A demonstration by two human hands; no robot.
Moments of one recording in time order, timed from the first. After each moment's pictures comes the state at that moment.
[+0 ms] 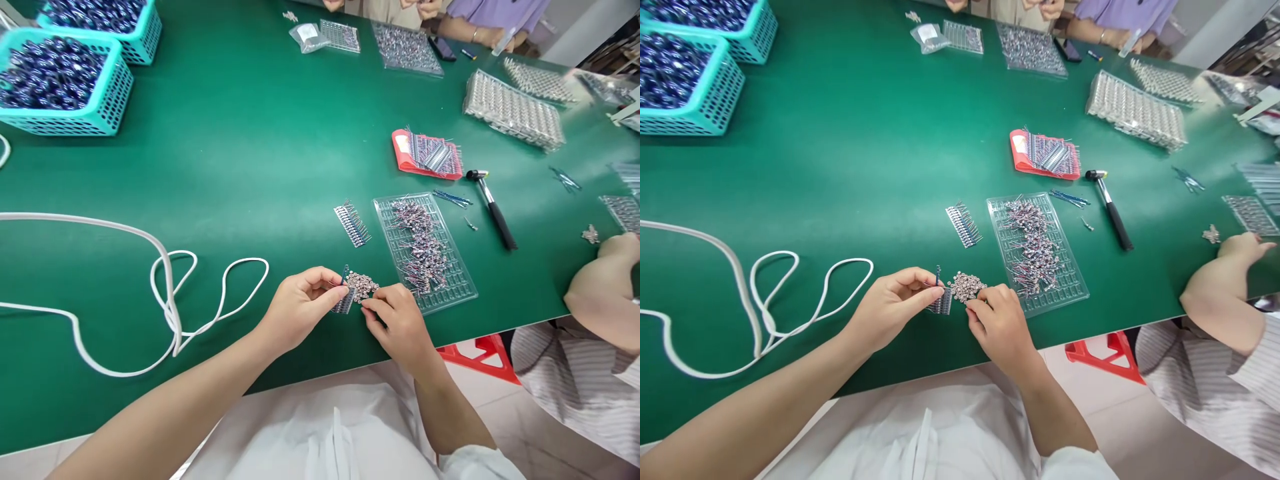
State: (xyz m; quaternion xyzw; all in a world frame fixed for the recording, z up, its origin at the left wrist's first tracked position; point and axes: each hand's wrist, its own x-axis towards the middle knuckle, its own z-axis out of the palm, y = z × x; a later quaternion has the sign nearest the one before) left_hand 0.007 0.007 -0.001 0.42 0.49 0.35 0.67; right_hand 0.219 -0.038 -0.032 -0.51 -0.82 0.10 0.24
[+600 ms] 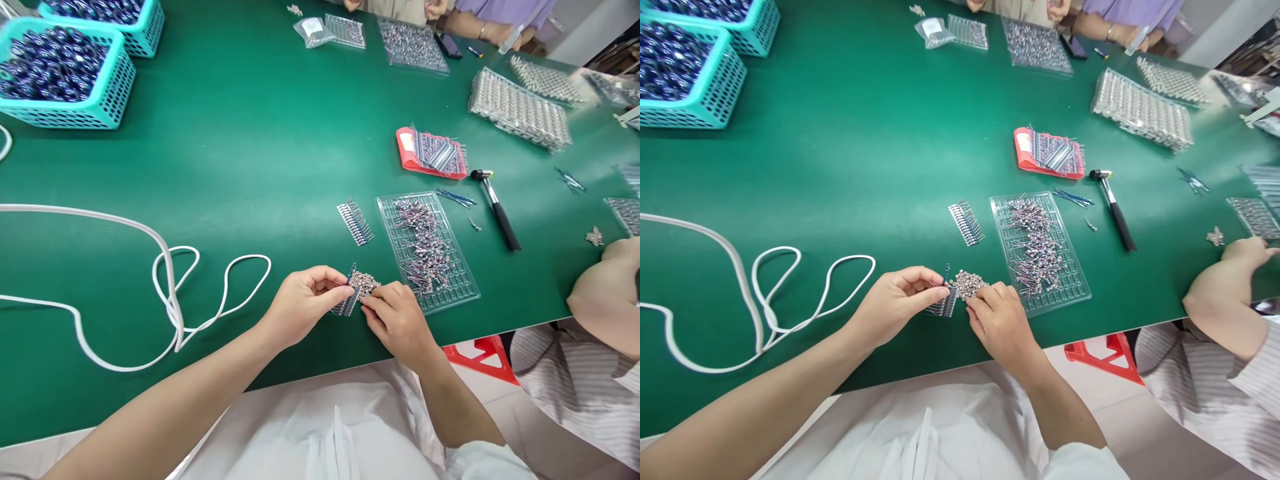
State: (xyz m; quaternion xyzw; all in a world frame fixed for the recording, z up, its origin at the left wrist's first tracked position) left_hand 0.010 0.013 0.000 0.40 0.51 0.33 0.68; right_hand 0.220 -0.034 -0.029 -0.48 -0.85 0.09 0.19
